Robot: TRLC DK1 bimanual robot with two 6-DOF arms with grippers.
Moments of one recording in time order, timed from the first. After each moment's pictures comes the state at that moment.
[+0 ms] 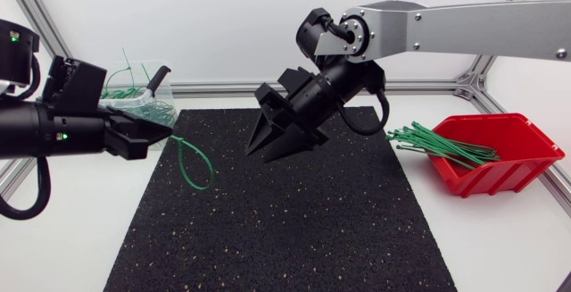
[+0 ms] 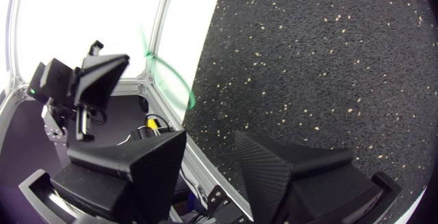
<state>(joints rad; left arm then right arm) -0.16 1.07 0.87 -0.51 0.41 0.17 0.55 1.93 1.59 -0.95 -0.83 0.28</state>
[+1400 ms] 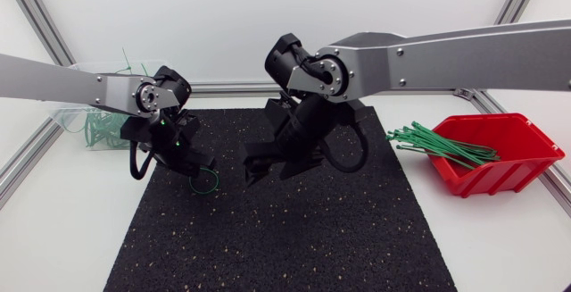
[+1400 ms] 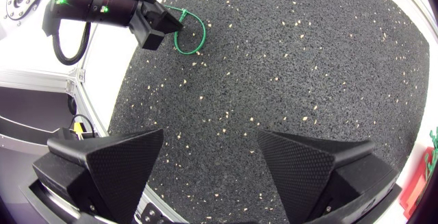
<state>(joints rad) -0.24 1.92 1.22 -0.69 0.03 0.07 0.70 1.88 1.43 -0.79 -0.36 0.28</state>
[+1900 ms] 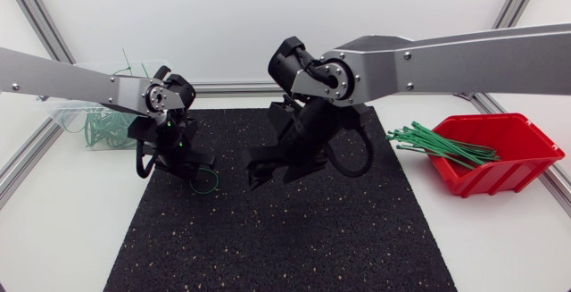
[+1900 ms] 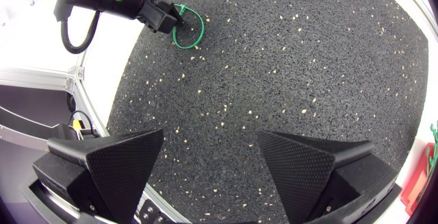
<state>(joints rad) -0.24 1.99 1.27 -0.73 -0.03 -0.04 0.70 1.85 1.40 -0.79 -0.36 0.28</state>
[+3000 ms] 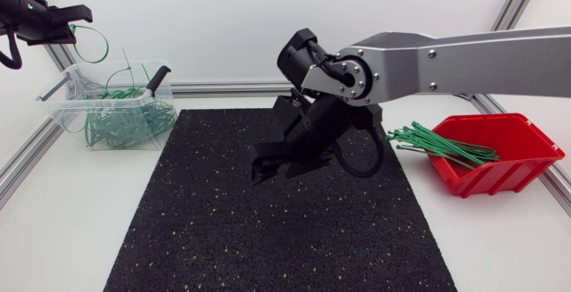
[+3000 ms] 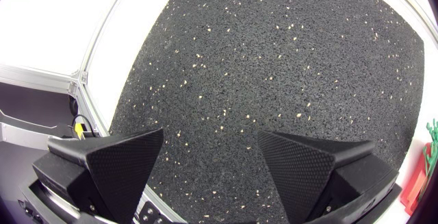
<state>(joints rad) 0.21 1.73 1.71 -0.68 0.02 -0.03 0.69 1.79 1.34 -0.74 -0.35 0.28</state>
